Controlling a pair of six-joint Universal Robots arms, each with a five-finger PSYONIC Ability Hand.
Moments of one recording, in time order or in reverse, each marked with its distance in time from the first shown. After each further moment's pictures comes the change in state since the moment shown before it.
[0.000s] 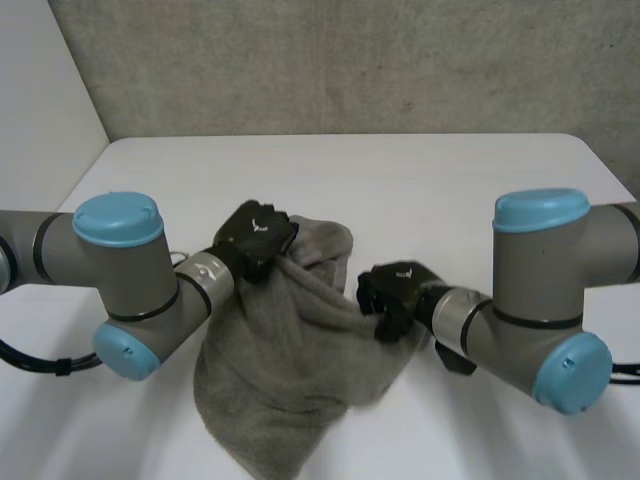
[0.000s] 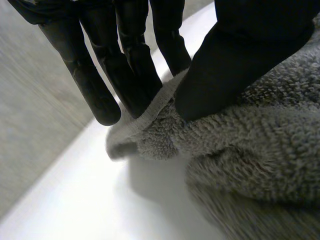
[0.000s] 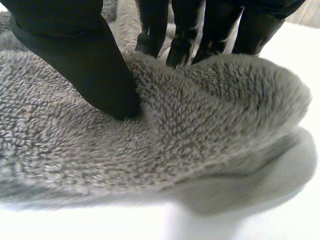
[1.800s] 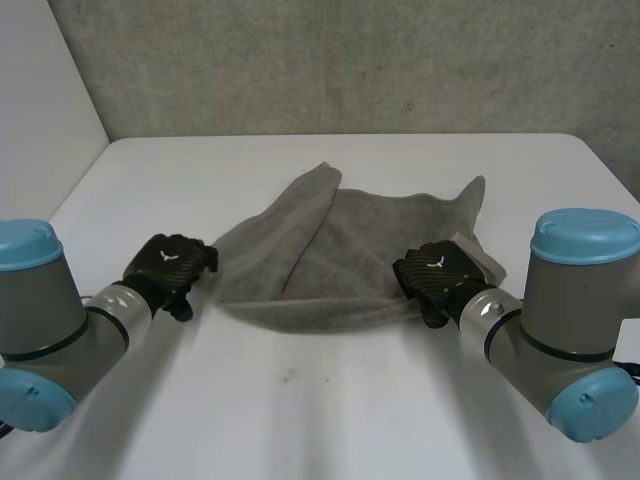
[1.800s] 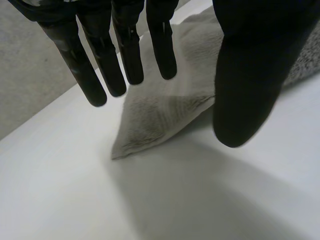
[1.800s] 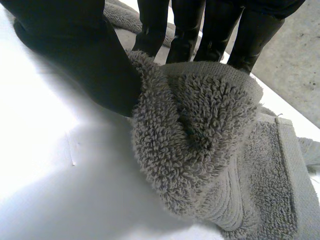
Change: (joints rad) left arm 0.225 0.234 -0.383 0.018 -0.044 -0.086; right arm -0.050 -0.120 0.200 -0.244 0.120 -0.316; left_hand -0.547 -0.585 -0.578 -0.583 -0.561; right_hand 0.000 0.019 0.013 0.014 0.035
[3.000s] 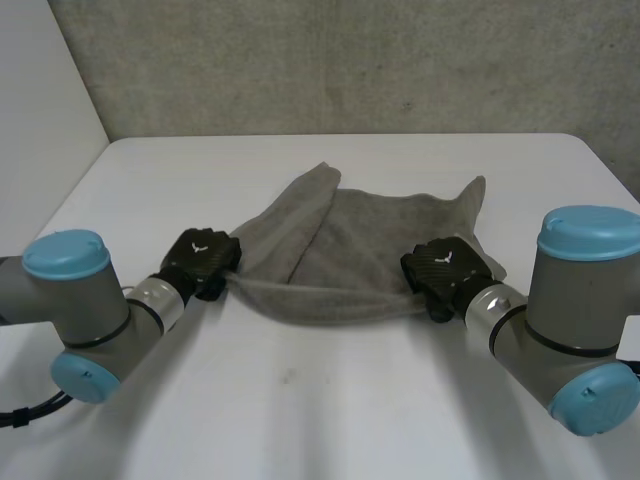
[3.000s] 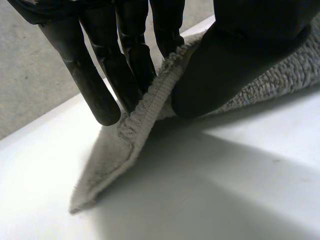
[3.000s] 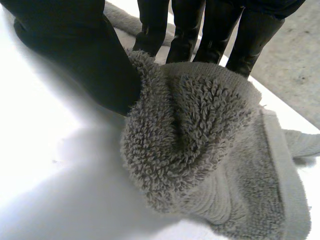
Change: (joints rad) left arm -0.036 -0.239 0.168 0.177 0.067 -0.115; right arm -0.024 0.002 -0.006 -0.014 0.007 0.026; left_hand 0.572 0.604 0.599 0.601 0.586; right_hand 0.000 0.000 0.001 0.000 0.000
